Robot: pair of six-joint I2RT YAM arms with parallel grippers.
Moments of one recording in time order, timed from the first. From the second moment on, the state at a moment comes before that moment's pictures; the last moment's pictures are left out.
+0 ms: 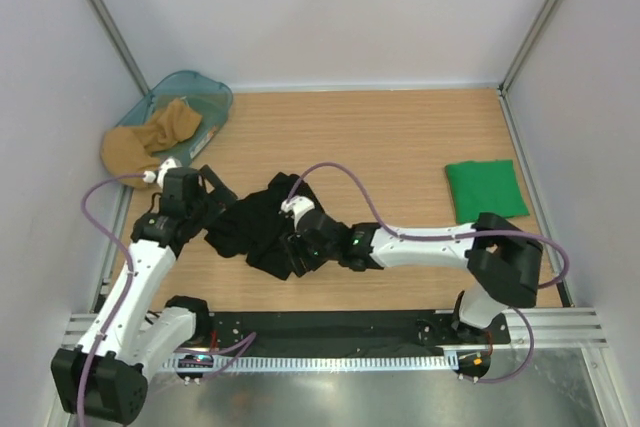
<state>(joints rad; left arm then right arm) -0.20 0.89 0.75 -0.63 -0.14 -0.82 1.15 1.58 0.93 -0.09 0.05 0.48</state>
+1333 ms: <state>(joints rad) -0.57 1.13 0.69 -0.50 -0.06 -0.81 0.74 1.12 0.72 -0.52 0.47 0.54</state>
